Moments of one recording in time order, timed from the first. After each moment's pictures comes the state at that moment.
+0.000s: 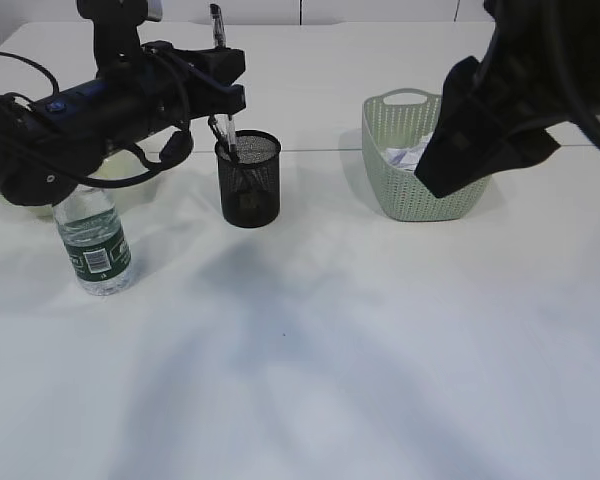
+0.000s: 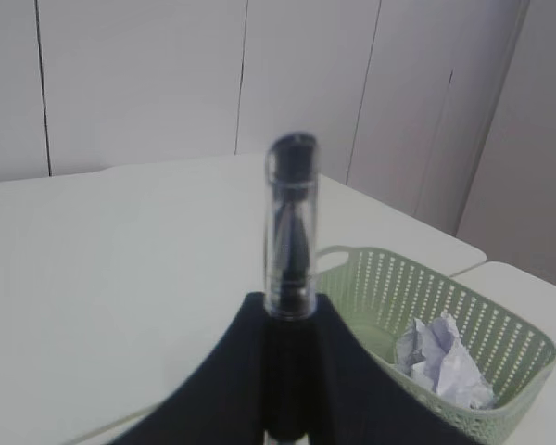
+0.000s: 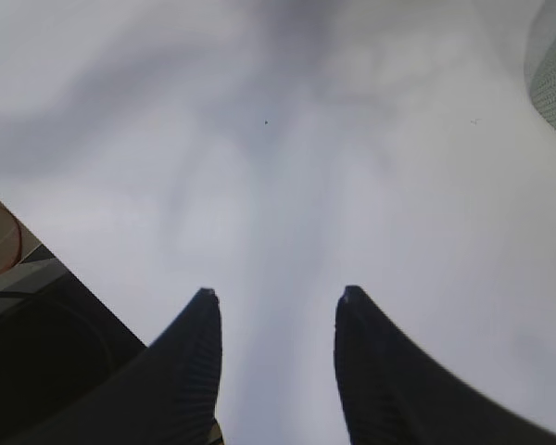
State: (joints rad) left arm -0.39 1.93 -1.10 0.32 -0.78 -0.37; right arm 0.60 1.39 -1.45 0.07 1.24 -0.21
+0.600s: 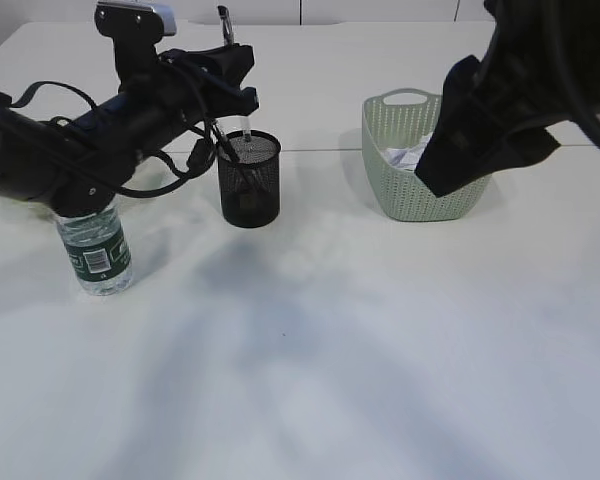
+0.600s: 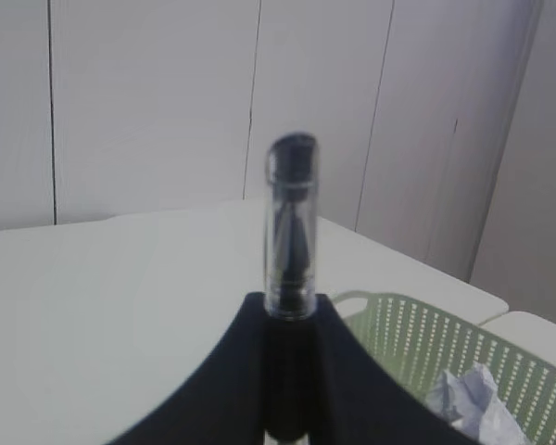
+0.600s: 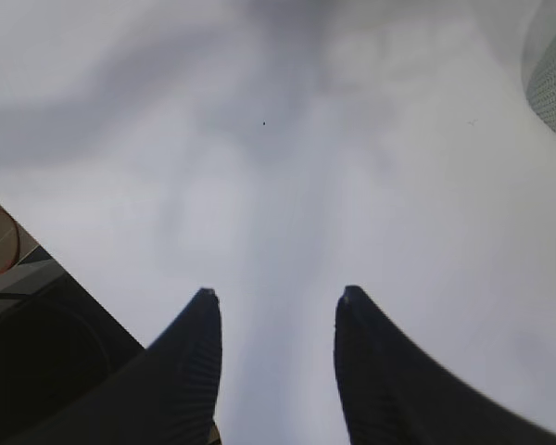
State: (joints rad) left arm -0.39 2.08 -1.20 0.25 -0.95 -0.31; right arm 0.60 1.39 -1.45 0.07 1.24 -0.21
